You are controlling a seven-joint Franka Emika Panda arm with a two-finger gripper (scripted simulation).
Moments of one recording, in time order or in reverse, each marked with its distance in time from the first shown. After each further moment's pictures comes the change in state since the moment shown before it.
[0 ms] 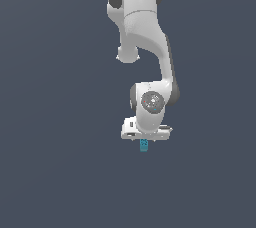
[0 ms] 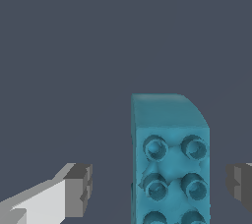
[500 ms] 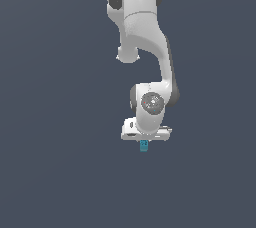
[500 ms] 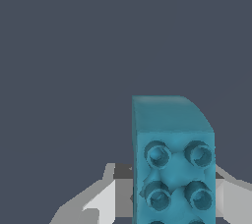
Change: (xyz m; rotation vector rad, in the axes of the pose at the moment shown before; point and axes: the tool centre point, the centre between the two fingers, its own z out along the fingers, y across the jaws) arm 0.002 0.000 0.003 0.000 0.001 0.000
